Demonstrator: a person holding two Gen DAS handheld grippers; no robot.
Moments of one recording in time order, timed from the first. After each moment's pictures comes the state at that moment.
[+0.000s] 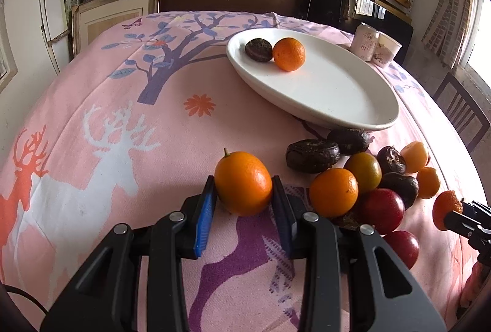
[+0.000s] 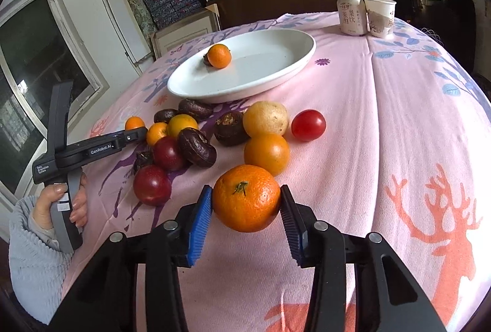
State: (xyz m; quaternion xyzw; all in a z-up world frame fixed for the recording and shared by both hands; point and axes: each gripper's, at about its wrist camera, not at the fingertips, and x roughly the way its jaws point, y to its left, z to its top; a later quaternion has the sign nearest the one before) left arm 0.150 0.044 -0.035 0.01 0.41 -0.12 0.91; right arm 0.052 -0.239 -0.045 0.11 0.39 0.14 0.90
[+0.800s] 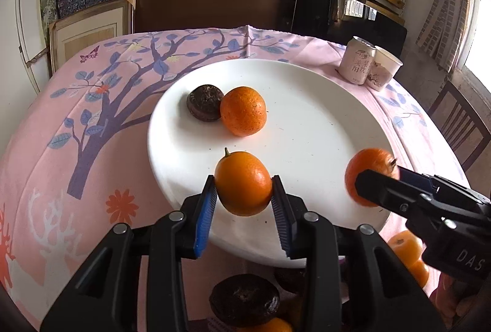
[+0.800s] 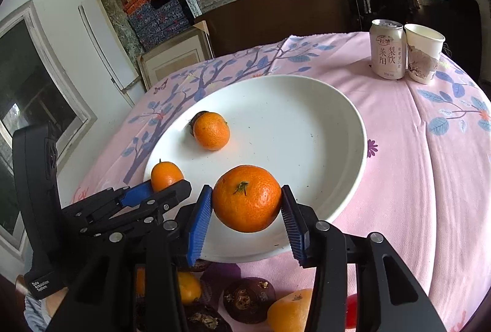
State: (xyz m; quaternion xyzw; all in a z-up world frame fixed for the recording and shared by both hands) left arm 0.240 -0.032 -0.024 0.02 0.40 -0.14 0.91; right arm 0.213 -0.209 -0.020 0.14 0.38 0.11 0.91
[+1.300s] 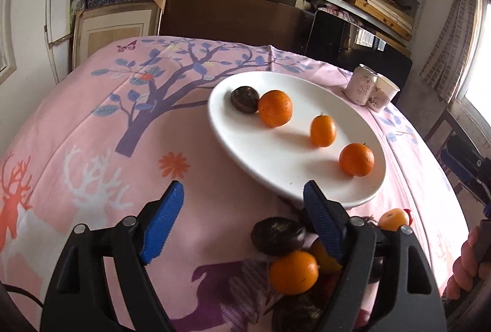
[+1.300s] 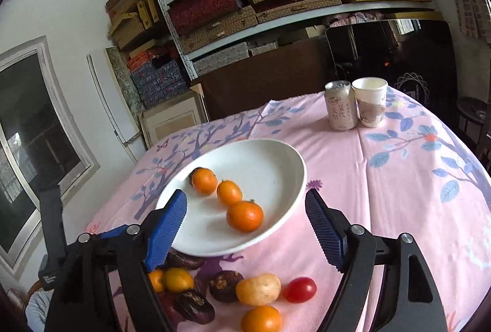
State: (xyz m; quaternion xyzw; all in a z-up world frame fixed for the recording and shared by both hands) left arm 0.179 0.029 -0.013 -0.05 0.37 -0.11 0.92; right arm 0.134 -0.265 0.016 0.17 0.25 0.08 0.95
